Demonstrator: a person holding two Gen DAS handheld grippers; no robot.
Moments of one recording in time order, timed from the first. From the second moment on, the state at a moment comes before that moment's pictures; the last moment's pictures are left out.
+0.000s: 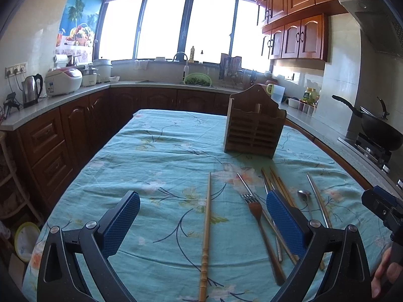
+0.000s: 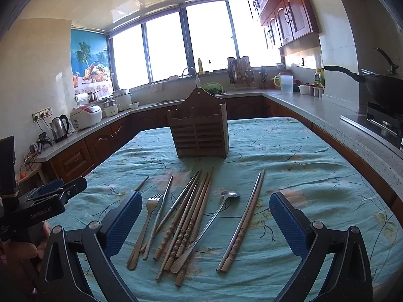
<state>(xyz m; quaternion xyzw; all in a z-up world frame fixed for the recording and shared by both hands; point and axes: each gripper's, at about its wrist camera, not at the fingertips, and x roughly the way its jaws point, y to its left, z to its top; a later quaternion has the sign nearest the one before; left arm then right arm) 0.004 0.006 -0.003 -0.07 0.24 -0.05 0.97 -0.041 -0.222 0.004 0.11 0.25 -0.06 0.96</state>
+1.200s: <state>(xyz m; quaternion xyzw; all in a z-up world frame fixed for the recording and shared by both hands) 0.203 -0.031 -0.049 -0.14 0.49 -0.21 0.83 0.074 -0.303 -0.084 0.33 0.45 0.01 0.83</state>
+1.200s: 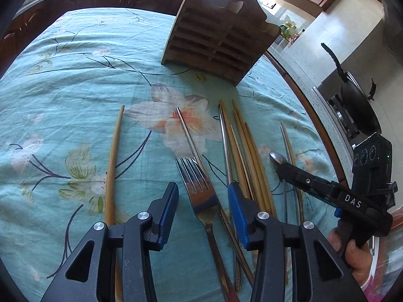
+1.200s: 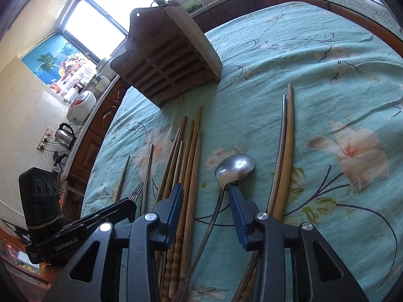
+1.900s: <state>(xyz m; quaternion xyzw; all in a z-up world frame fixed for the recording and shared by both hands) 0.191 -0.022 -0.034 -0.16 0.45 -0.26 0.84 0.060 -0.308 -0.041 0.33 0.39 0.02 0.86</state>
